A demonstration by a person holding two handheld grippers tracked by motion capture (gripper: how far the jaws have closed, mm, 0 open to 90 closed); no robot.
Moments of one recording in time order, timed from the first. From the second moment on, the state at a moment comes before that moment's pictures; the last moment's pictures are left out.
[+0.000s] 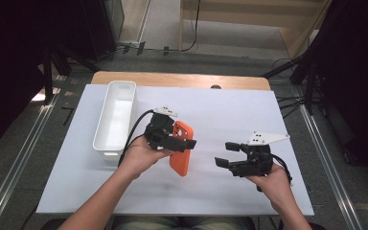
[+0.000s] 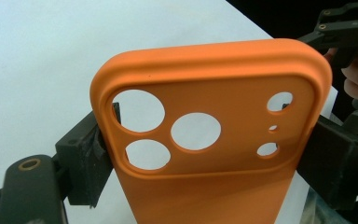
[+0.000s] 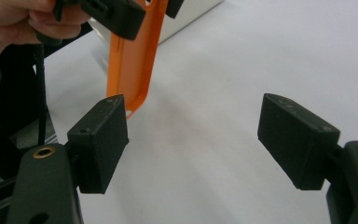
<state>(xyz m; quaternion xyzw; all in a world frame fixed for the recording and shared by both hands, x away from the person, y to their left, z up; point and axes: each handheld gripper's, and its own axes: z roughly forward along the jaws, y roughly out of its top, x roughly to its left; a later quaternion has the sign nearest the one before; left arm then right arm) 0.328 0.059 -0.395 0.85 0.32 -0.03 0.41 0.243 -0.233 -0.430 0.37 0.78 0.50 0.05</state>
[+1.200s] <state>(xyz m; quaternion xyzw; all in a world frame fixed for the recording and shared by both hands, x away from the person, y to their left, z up) 0.332 0.083 -0.362 0.86 0.31 -0.05 0.41 0.228 -0.255 -0.463 0.39 0.78 0.49 0.03</state>
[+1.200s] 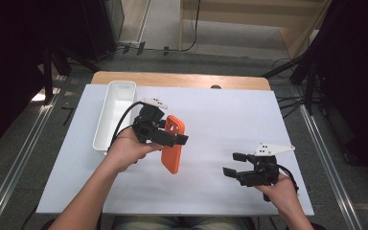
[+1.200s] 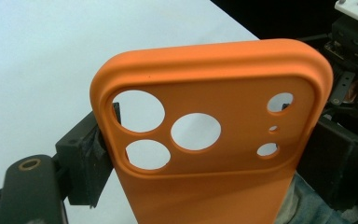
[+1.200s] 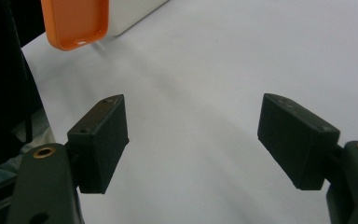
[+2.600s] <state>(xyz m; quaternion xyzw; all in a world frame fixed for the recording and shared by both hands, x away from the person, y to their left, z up) 0.342 0.145 -0.318 0.84 0.34 -0.01 0.43 0.230 -0.255 -0.469 0.41 0.79 0.46 0.03</state>
